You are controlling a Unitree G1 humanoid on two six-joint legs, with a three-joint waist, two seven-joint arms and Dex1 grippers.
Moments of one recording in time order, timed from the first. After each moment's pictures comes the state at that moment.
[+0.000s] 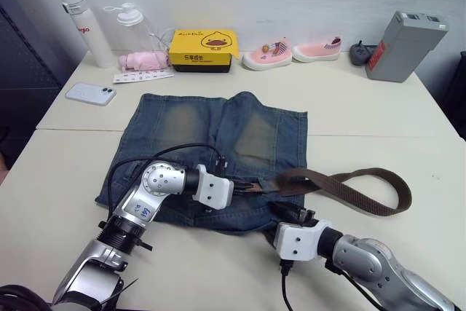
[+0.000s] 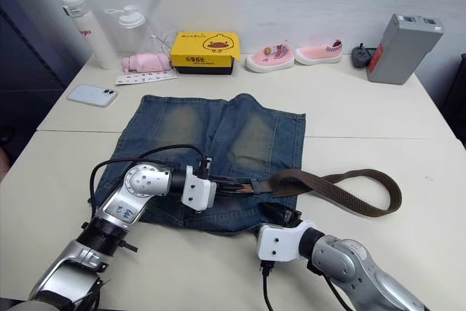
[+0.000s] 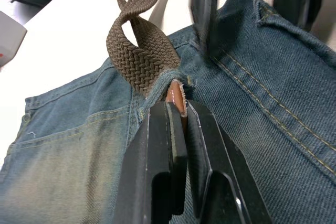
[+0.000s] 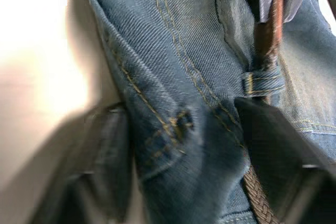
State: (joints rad) left arm -0.50 0.48 -0.33 0.13 0.06 -0.43 -0.99; right arm 0.12 -0.83 0.46 -0.62 -0.28 0.23 0.42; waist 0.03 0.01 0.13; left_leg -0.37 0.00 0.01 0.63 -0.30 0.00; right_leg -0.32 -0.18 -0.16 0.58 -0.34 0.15
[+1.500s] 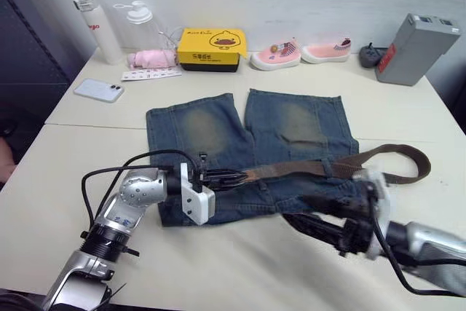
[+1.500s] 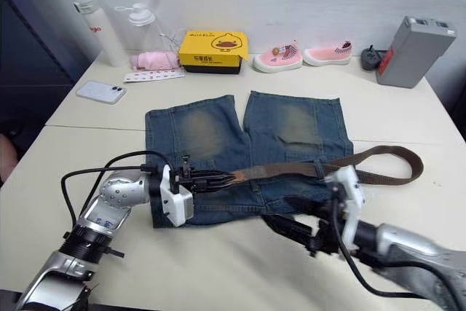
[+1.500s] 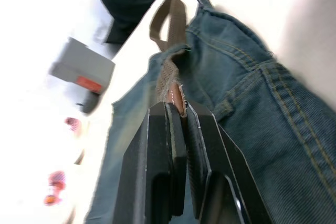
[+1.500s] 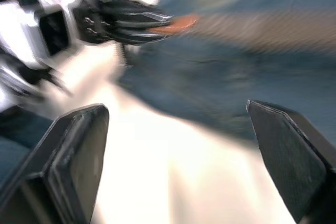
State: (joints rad) left arm -0.39 0.54 -0.21 0.09 0.09 -0.82 -0.78; right arm 0.14 -0.77 -0.16 -0.73 1.83 0.79 -0.03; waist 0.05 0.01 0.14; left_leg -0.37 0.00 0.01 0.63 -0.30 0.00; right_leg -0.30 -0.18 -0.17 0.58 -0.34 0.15
